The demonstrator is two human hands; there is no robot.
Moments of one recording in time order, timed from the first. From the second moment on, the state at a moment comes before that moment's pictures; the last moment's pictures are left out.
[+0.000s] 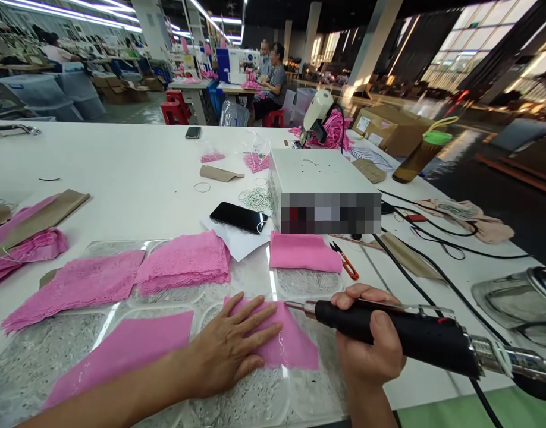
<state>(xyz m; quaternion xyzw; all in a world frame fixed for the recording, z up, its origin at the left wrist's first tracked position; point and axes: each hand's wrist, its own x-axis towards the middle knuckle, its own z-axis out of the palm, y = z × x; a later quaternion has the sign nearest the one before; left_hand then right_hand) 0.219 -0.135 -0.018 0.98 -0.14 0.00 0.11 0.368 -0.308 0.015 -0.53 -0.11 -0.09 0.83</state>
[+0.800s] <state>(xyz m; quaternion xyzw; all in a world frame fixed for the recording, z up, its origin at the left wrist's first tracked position) 0.218 -0.134 -0.025 0.98 -0.15 0.03 0.09 0.370 -0.306 0.013 -0.50 -0.10 -0.09 0.85</state>
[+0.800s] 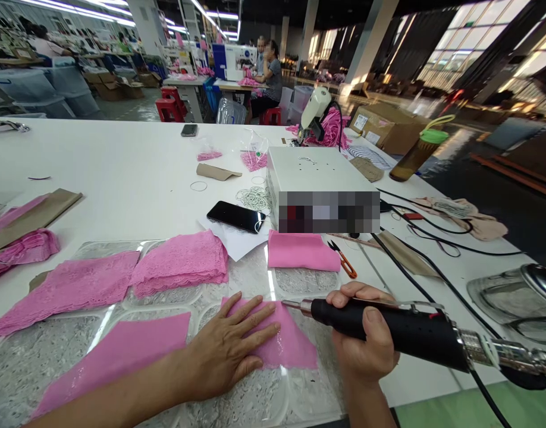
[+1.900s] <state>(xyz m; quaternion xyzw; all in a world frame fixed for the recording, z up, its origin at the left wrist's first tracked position) 0.159 -0.113 -0.025 0.99 -0.06 0.11 0.03 0.352 -0.285 0.019 -0.51 -0.14 -0.06 0.85</state>
